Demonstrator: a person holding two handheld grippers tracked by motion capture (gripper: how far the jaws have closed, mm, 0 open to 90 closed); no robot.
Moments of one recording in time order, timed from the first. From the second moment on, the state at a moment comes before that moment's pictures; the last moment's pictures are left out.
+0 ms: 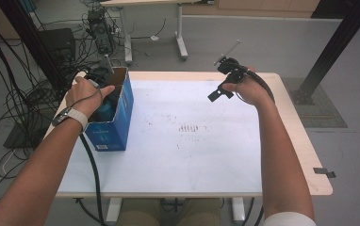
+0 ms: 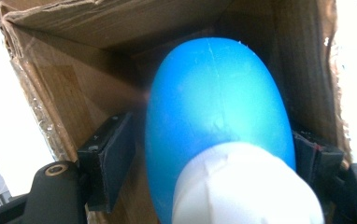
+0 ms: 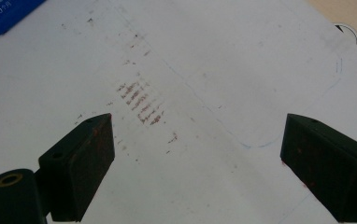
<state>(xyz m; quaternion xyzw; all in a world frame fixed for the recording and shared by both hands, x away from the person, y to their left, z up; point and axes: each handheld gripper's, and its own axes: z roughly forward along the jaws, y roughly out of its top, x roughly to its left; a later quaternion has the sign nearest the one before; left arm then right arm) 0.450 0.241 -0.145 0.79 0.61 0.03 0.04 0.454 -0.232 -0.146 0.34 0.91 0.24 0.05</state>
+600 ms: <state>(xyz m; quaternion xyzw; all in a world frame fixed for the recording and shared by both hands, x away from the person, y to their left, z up) 0.437 0.244 -0.126 0.79 0.61 0.04 0.06 0.452 -0.232 -0.145 0.34 0.91 0.24 0.05</state>
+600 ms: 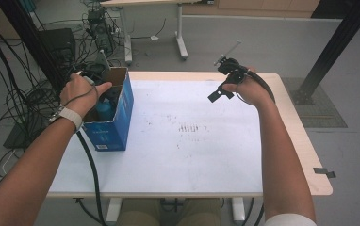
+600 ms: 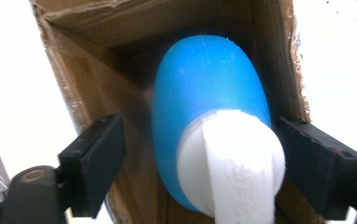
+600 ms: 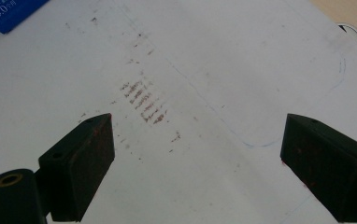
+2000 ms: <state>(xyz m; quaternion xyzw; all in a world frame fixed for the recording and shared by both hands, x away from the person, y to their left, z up) 0.399 0.206 -0.025 0.90 0.42 0.06 0.11 0.440 -0.246 -0.137 0.34 0.91 0.24 0.05</state>
